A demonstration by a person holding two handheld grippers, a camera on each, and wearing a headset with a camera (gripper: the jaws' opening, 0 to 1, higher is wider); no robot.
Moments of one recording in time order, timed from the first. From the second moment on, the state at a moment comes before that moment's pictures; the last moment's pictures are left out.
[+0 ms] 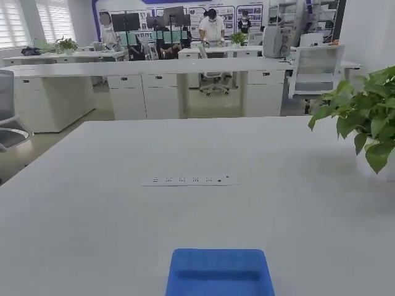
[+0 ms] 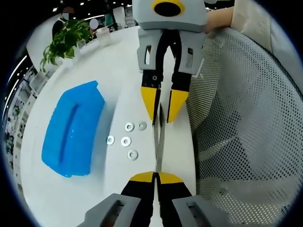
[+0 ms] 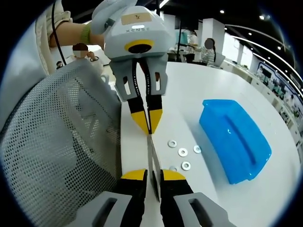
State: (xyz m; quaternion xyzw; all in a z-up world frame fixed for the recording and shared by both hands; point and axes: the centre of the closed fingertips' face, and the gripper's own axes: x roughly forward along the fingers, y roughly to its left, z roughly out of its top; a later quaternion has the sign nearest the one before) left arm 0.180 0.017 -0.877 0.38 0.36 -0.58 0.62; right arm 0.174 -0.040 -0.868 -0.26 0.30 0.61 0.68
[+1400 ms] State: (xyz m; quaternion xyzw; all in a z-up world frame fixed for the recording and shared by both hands) left arm 0.174 -0.026 -0.775 0.31 0.28 -0.60 0.68; right arm 0.181 -0.034 -0.854 -0.22 0.29 0.61 0.70
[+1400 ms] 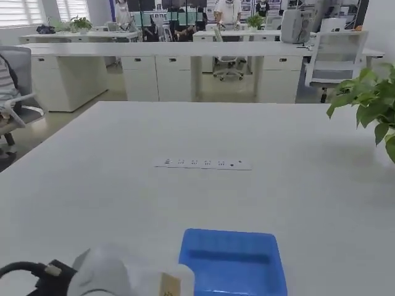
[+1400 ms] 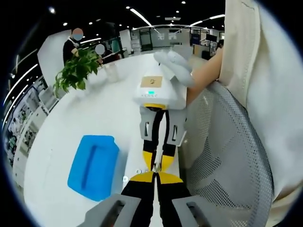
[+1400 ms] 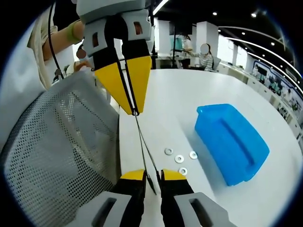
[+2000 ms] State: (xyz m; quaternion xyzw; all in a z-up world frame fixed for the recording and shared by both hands) left arm 0.192 -0.034 -0.760 0.30 0.26 -0.61 0.68; right arm 0.198 -0.020 -0.842 -0.19 0.27 0.61 0.72
